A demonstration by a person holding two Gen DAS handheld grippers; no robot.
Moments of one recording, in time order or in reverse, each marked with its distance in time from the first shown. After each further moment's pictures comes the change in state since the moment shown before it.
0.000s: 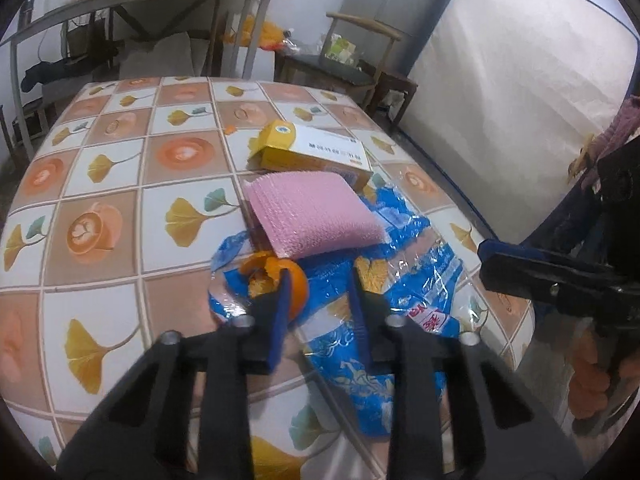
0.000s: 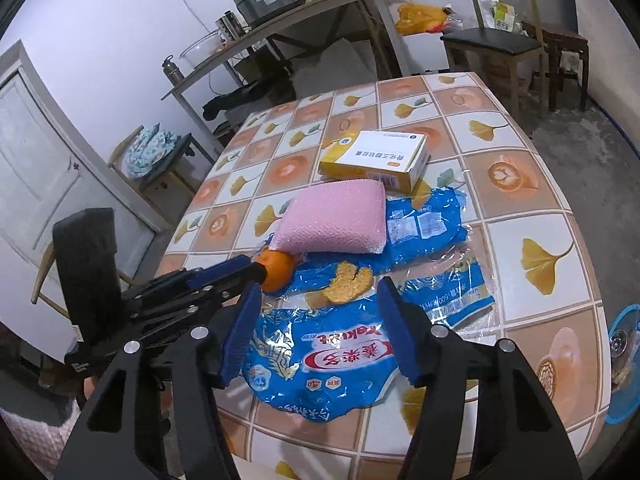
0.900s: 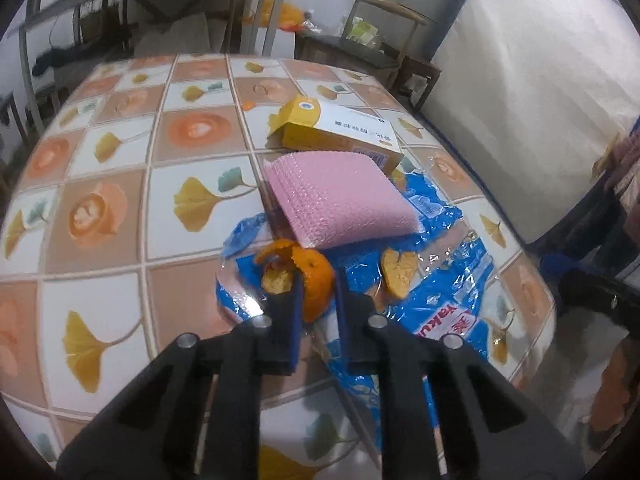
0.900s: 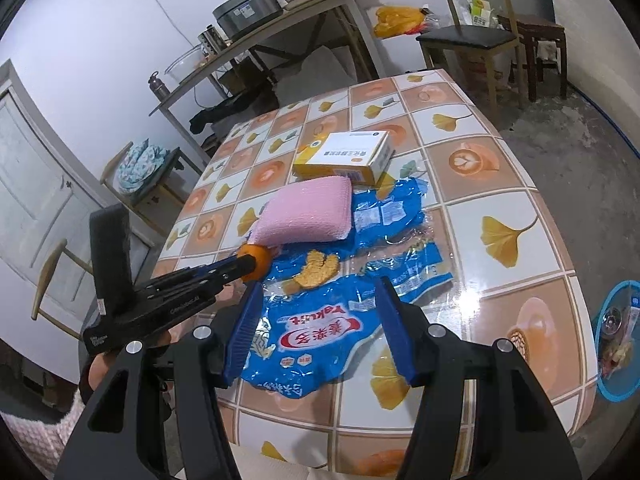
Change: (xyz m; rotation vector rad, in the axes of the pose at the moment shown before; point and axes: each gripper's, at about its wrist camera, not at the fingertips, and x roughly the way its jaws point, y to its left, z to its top) left arm 0.014 0.004 0.001 -0.021 0.057 0.089; right arm -0.024 -0.025 -0.015 0.058 -0.031 -0.021
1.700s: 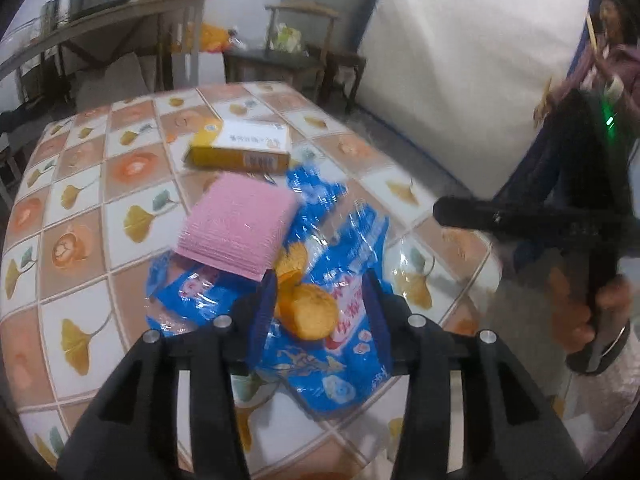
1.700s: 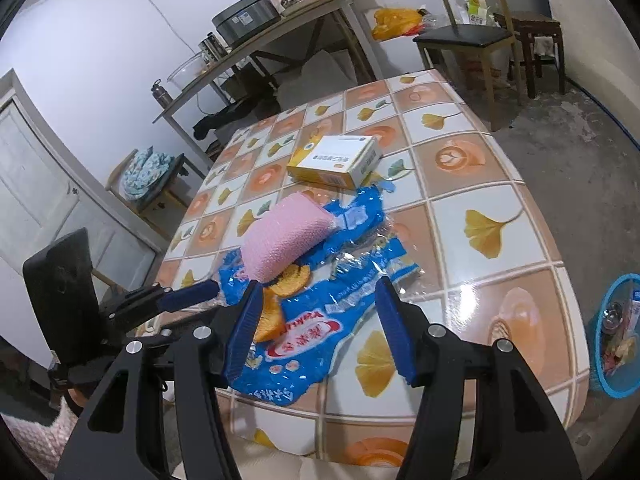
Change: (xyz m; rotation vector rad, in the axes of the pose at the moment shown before) left arm -0.054 -0.047 -0.024 0.175 -0.042 -0.153; right arm -0.012 -0.016 -0.004 0.017 -0.011 0.041
